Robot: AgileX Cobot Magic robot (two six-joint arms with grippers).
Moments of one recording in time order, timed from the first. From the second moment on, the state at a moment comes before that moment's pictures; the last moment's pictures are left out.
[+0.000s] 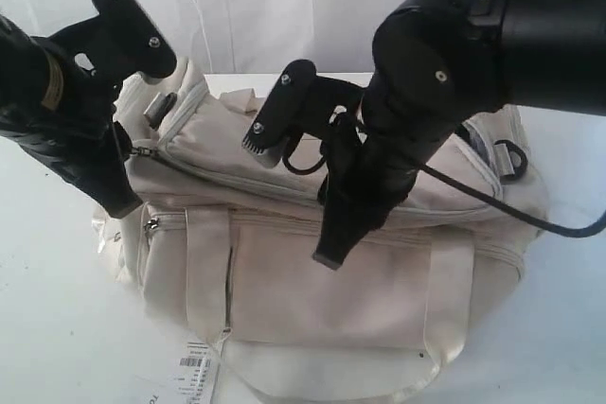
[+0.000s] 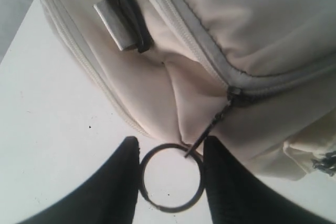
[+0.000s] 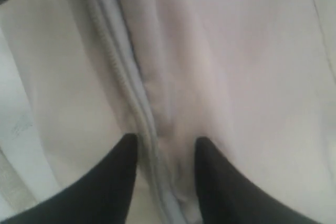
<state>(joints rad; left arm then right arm) -0.73 1.32 -1.06 0.56 0.88 -0.05 0.91 1.57 -1.20 -0.22 0.87 -0.27</state>
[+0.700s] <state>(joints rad) -0.72 1.24 -1.06 0.46 0.83 0.00 0.91 1.58 -1.20 0.32 0.54 -0.73</state>
